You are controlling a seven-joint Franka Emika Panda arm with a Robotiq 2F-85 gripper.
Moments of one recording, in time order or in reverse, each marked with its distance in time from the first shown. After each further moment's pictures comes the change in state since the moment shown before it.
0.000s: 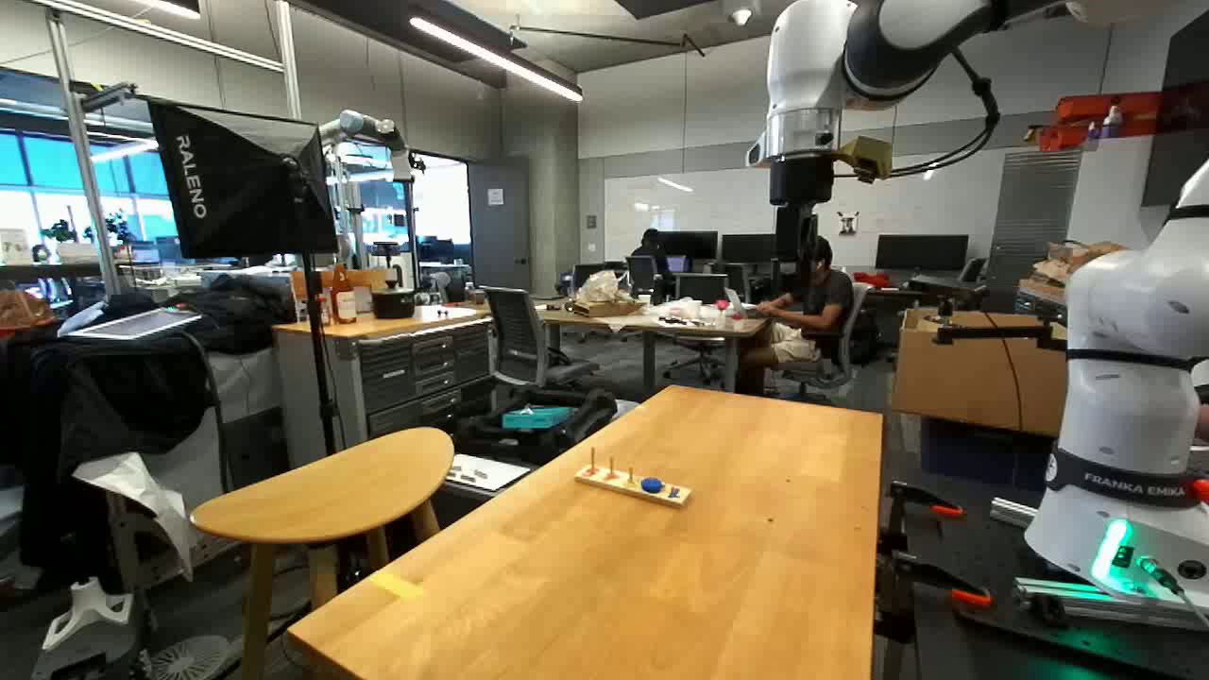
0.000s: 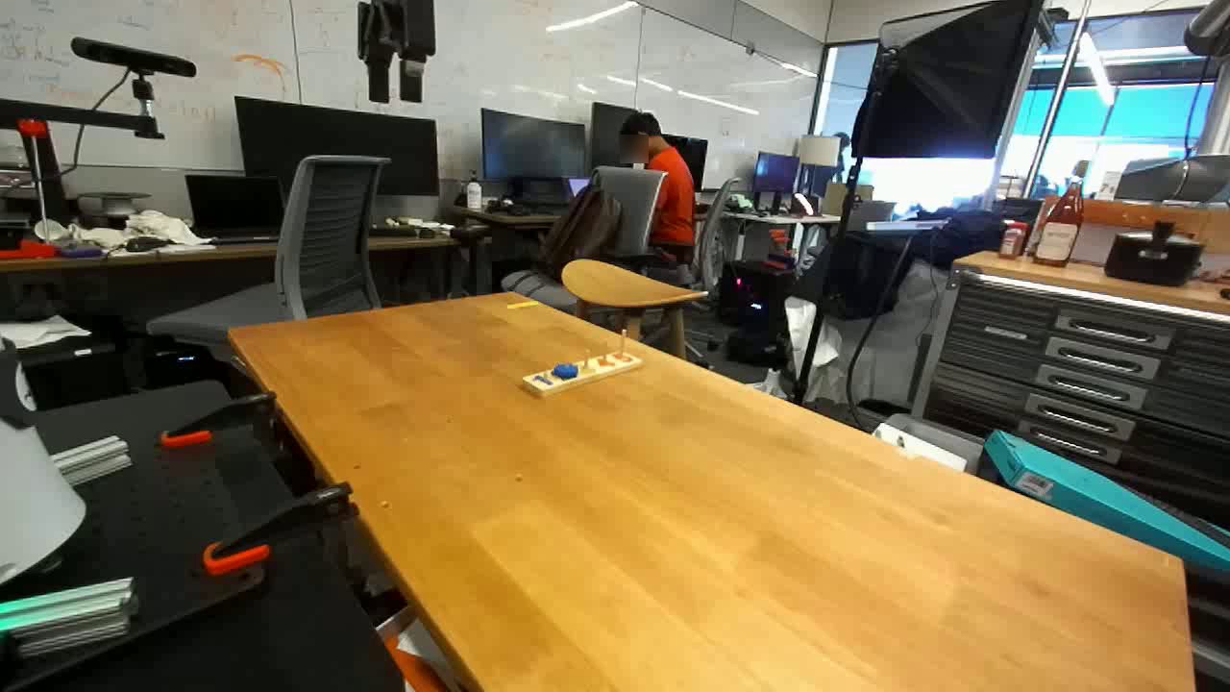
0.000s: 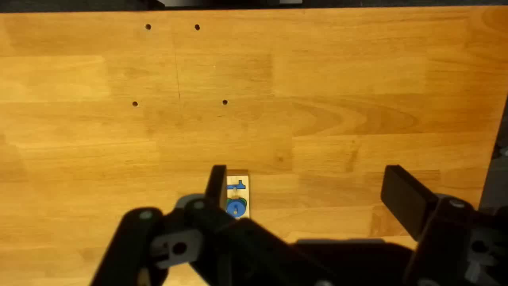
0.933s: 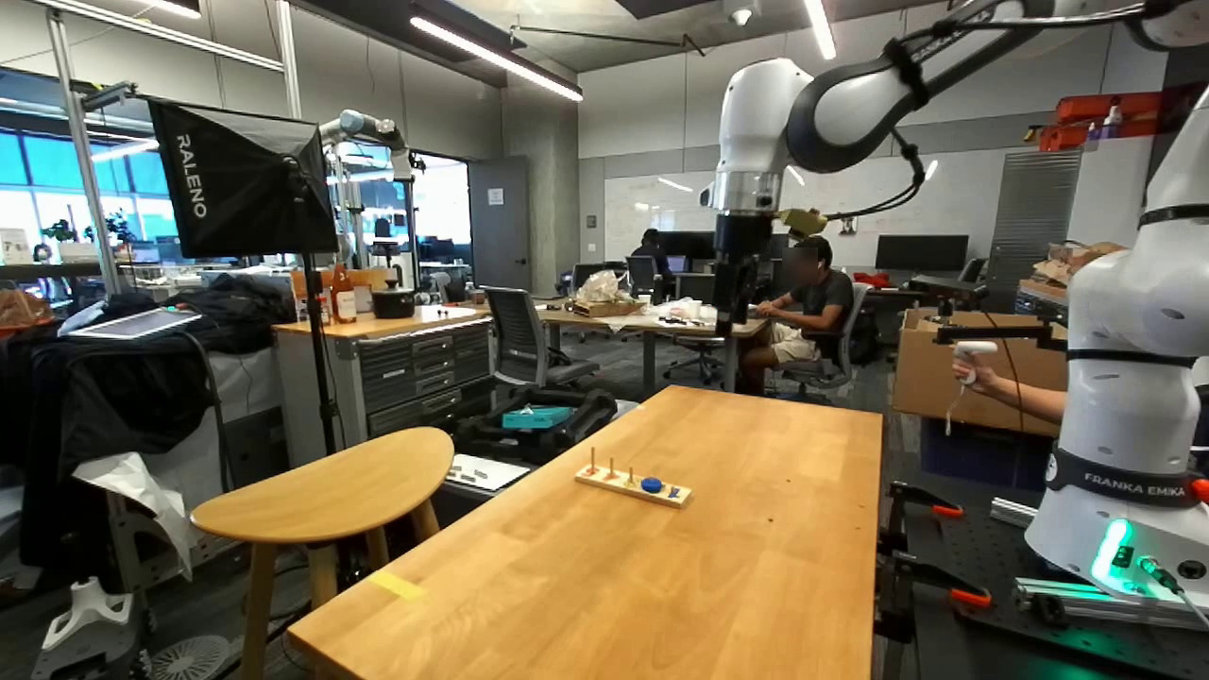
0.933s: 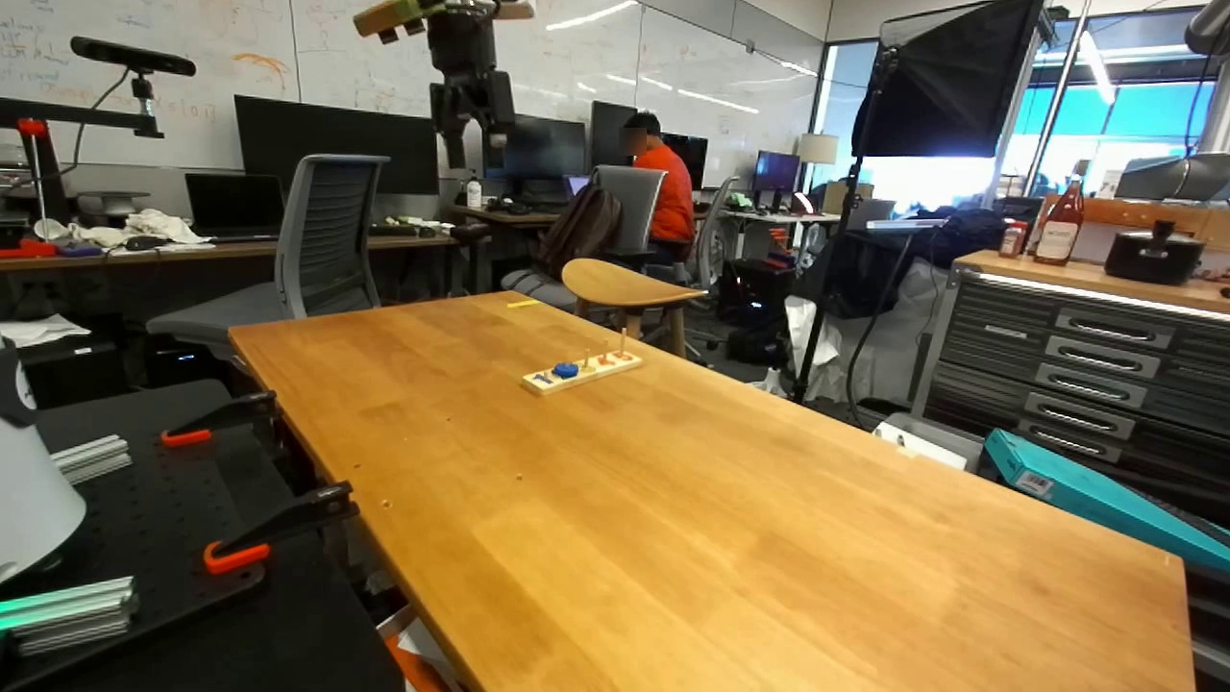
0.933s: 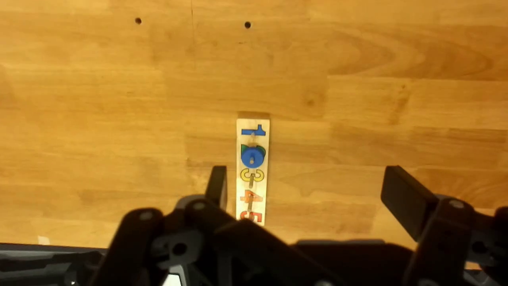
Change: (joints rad) arm -0.027 0.261 0.012 0.028 -0.153 0.325 0.015
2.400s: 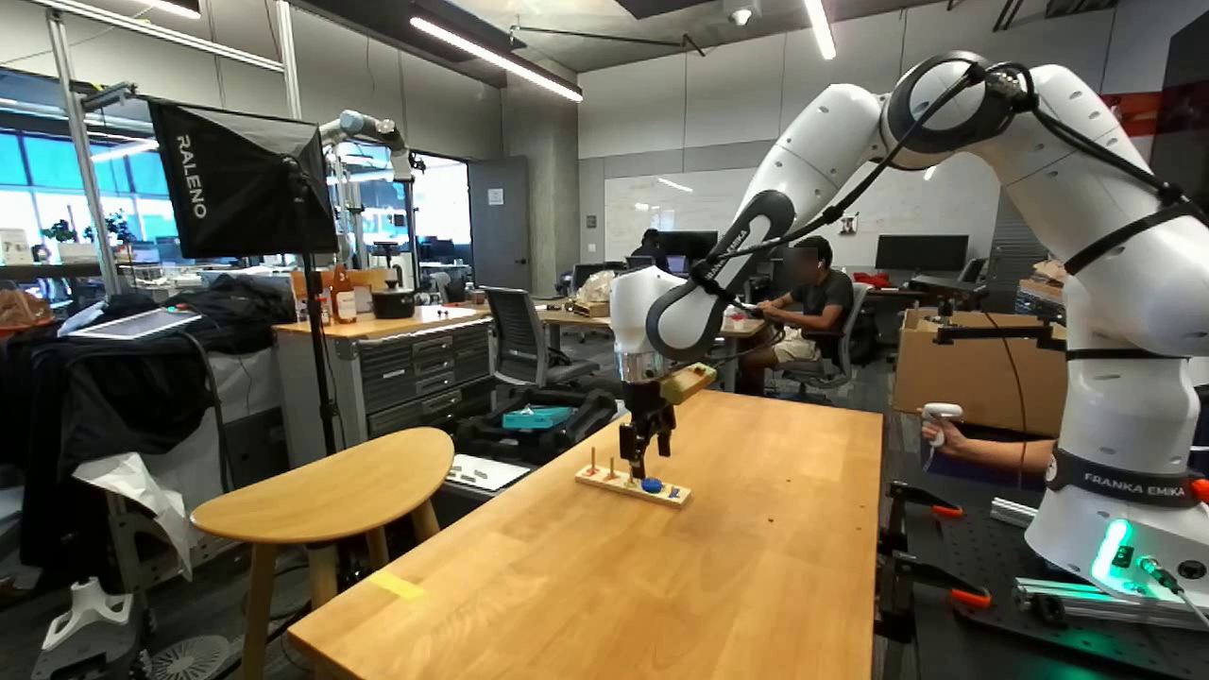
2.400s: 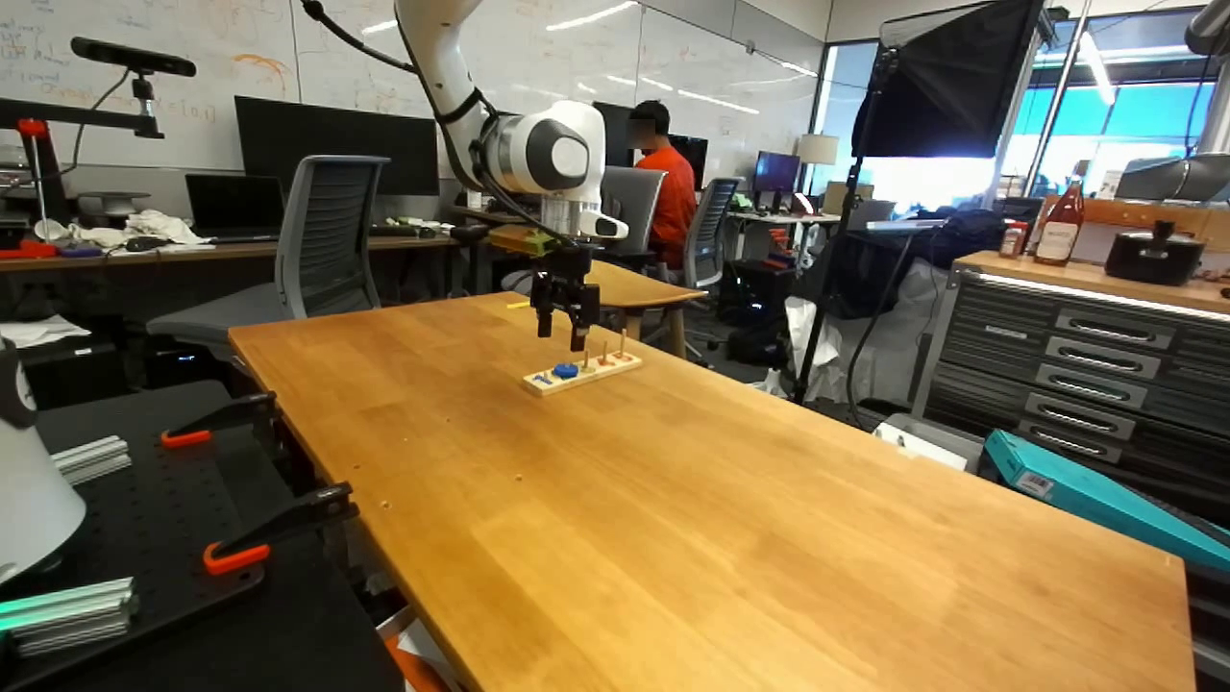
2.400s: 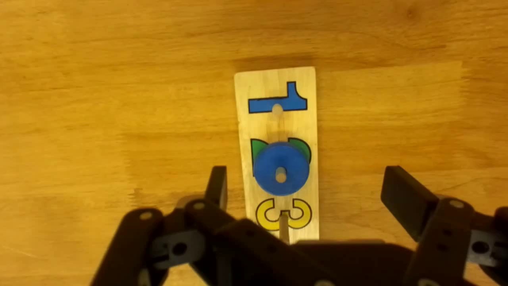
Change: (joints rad) arm 0.046 0.843 -0.142 0.452 -0.074 0.223 0.081
